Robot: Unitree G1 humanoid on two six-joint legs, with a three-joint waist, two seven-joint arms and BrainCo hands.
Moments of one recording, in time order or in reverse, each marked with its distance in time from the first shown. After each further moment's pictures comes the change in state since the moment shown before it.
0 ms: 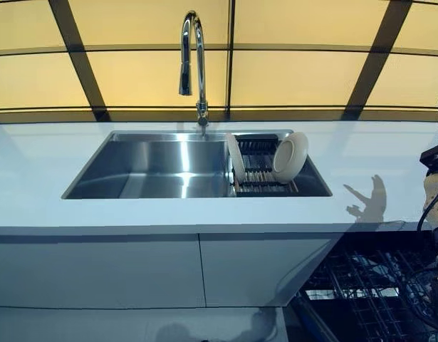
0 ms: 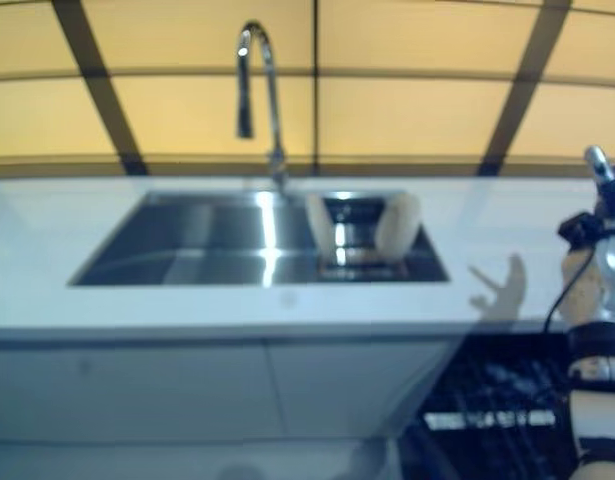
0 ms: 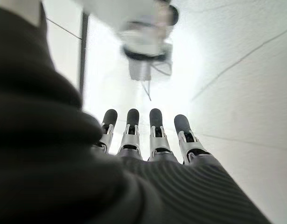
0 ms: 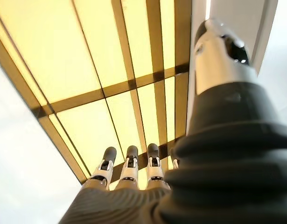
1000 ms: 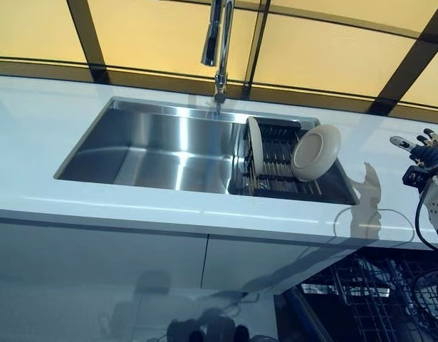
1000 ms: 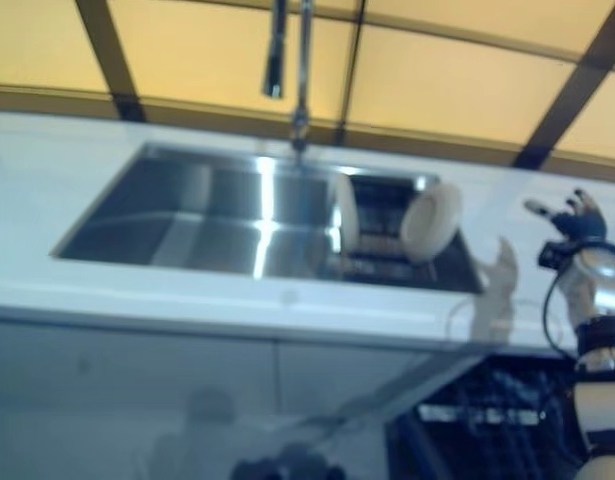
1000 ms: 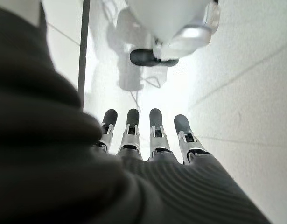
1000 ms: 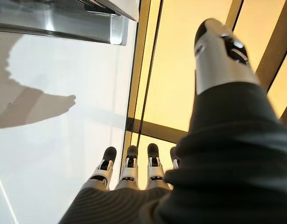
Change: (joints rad) left arm -0.050 0.073 -0.044 -0.002 0.007 -0.019 -0.039; right arm -0.073 -0.003 0.116 0.104 -0.260 0.289 0.118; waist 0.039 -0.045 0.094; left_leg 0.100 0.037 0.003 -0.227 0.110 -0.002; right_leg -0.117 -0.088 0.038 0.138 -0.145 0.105
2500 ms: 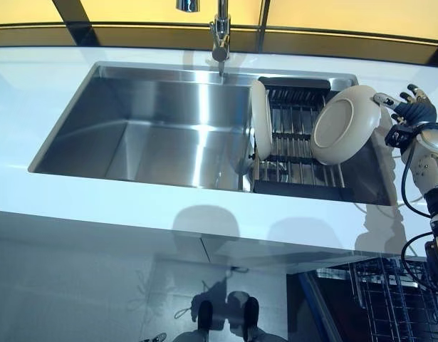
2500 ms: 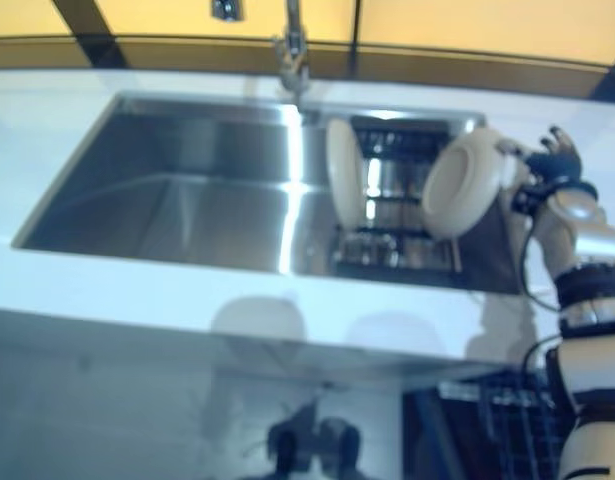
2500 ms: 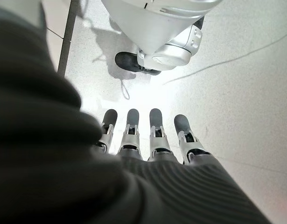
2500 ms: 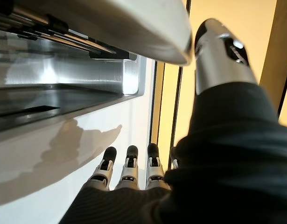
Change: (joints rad) left arm 0.053 -0.068 -0.041 -0.040 -0.121 -0.087 0.001; right arm -0.271 0.025 0.159 -0.008 0.102 0.052 -0.078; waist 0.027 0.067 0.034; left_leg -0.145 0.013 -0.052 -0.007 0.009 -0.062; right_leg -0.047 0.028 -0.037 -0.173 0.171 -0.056
